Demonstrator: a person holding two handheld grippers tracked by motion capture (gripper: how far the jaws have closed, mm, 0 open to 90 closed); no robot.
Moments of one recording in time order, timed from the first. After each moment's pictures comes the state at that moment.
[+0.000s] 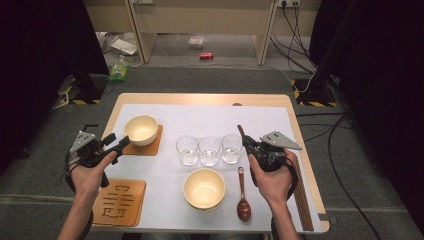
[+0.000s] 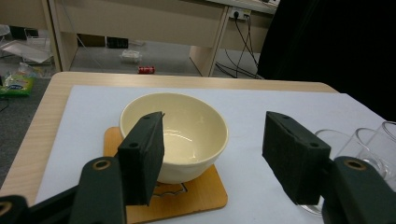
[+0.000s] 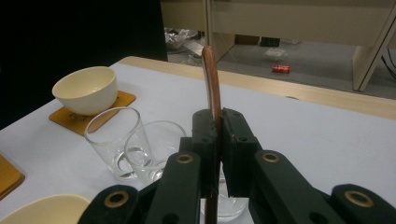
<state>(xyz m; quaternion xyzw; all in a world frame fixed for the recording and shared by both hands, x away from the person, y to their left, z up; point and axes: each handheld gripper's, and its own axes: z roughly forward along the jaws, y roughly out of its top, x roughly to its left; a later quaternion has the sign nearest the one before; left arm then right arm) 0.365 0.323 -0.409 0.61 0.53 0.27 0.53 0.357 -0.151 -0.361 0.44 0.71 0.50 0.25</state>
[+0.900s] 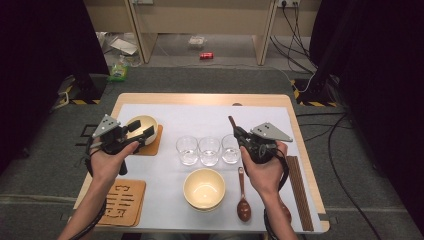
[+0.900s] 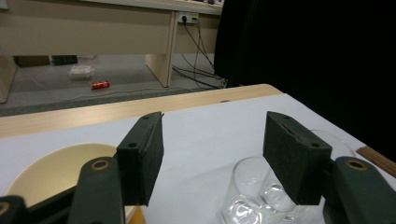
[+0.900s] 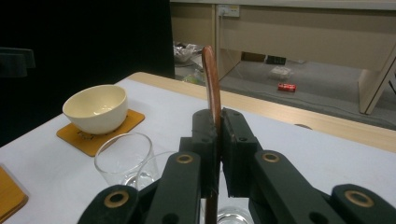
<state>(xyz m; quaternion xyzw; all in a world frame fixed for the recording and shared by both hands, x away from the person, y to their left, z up) 0.386 0.257 -0.363 0.65 0.44 0.24 0.56 0.370 -0.129 -0.348 0.41 0.70 0.51 0.26</state>
